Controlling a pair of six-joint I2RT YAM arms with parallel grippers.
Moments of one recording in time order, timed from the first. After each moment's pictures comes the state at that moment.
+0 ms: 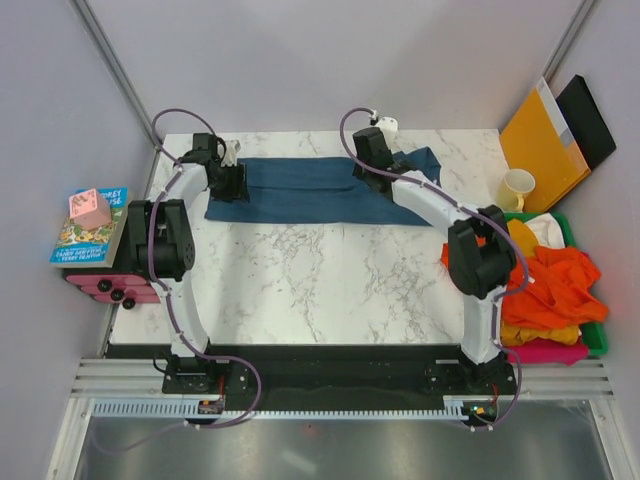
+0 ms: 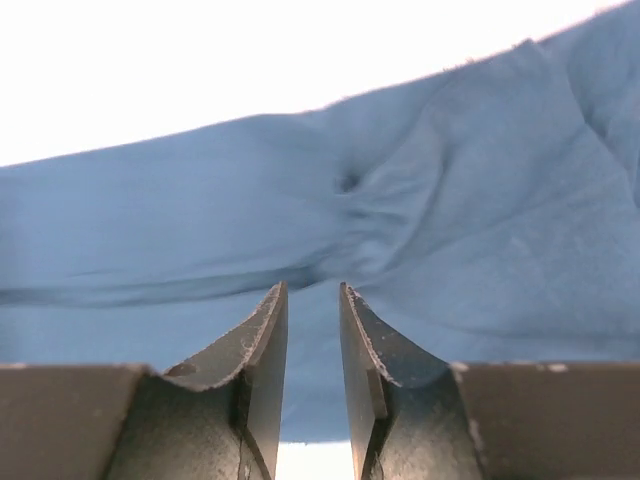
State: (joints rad) left arm 0.01 2.08 1.61 -0.57 0.25 0.06; right arm 0.48 2.08 1.68 -0.24 0.42 0.51
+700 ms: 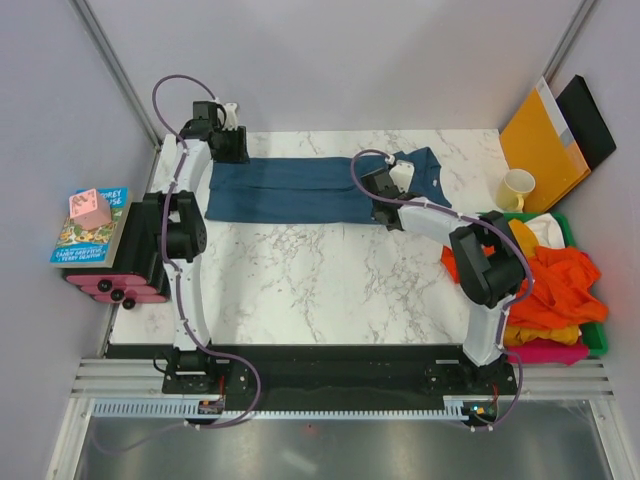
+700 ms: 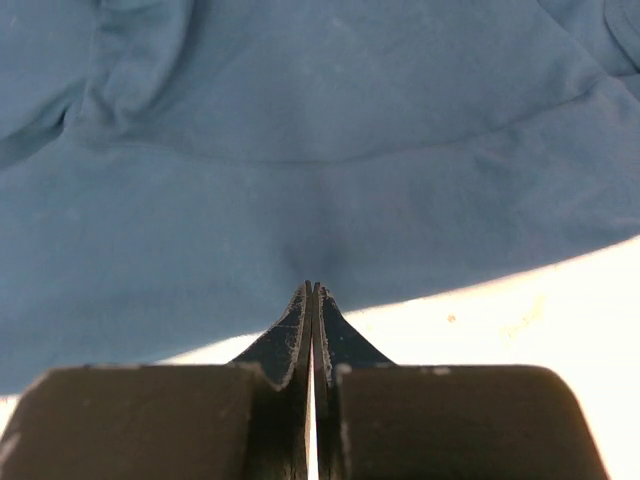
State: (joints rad) left arm 0.01 2.34 2.12 -0.63 0.25 0.07; right arm 0.50 1.90 1.26 -0.26 0.55 0.65
